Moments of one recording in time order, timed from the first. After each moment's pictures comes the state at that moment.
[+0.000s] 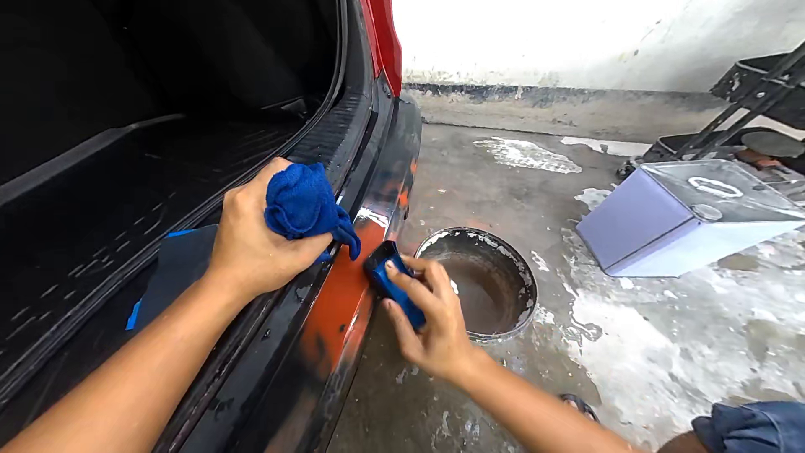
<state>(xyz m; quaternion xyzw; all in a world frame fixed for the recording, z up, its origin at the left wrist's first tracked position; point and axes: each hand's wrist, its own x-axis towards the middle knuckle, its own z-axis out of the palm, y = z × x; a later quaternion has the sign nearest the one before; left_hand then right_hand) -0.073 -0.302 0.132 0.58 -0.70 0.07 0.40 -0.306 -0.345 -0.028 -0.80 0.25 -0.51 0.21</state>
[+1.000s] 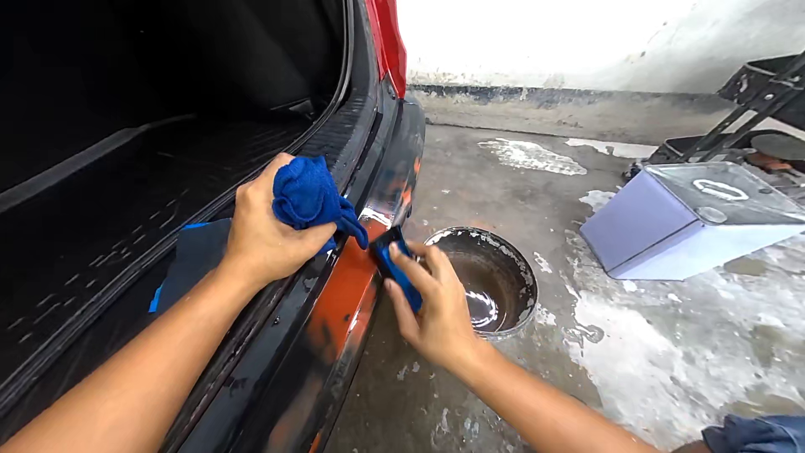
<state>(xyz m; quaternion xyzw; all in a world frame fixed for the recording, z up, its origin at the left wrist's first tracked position) -0.072 -0.306 0.129 0.56 -0.70 0.05 0.44 -0.306 -0.353 -0.006 -0.82 0.32 -0.45 0.16</state>
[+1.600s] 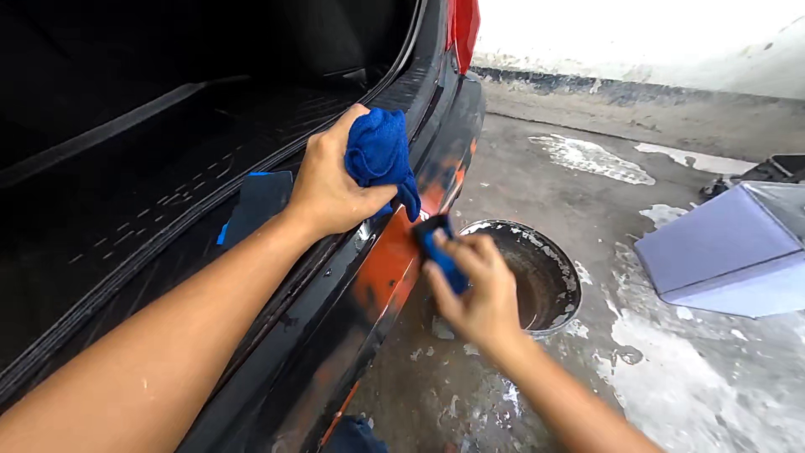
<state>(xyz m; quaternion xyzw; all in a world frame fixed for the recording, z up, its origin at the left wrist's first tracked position) -0.071 -0.302 0.131 0.54 -0.71 0.05 0.44 -0.310 -0.327 -0.008 -0.82 0.30 -0.45 0.19</state>
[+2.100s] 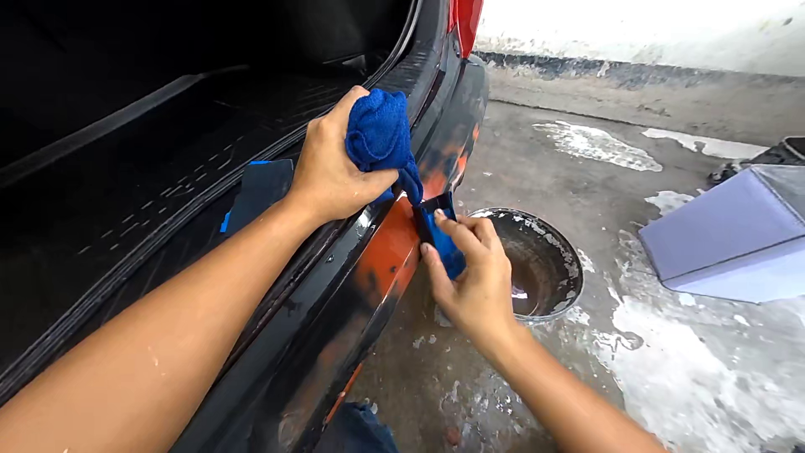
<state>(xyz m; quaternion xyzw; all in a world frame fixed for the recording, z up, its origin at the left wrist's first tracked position) -0.072 -0.303 0.130 0.54 -0.71 0.05 0.44 -0.302 -0.308 0.006 -0.80 0.35 -0.44 0.20</state>
